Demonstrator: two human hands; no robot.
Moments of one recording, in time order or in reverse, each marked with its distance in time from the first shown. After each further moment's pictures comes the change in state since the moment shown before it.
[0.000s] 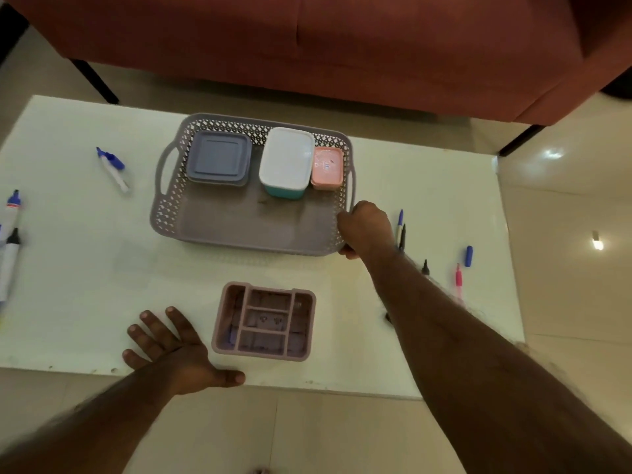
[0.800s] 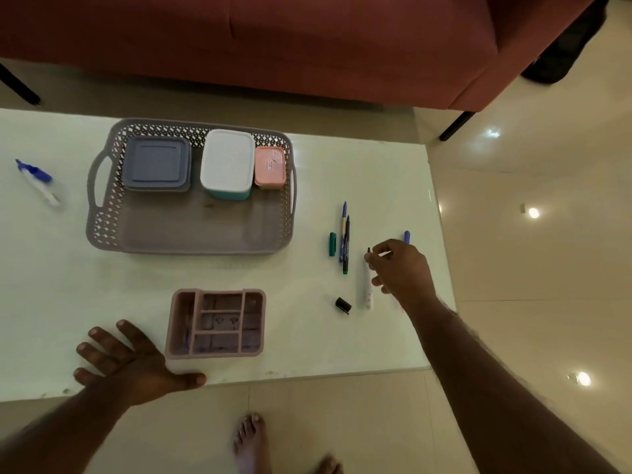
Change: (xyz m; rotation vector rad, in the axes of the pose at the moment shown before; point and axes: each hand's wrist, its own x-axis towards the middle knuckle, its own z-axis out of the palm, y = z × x) left_hand 0.086 -0.034 0.032 -0.027 -0.024 0.016; right_hand -0.063 0.117 -0.101 0.010 0.114 0.133
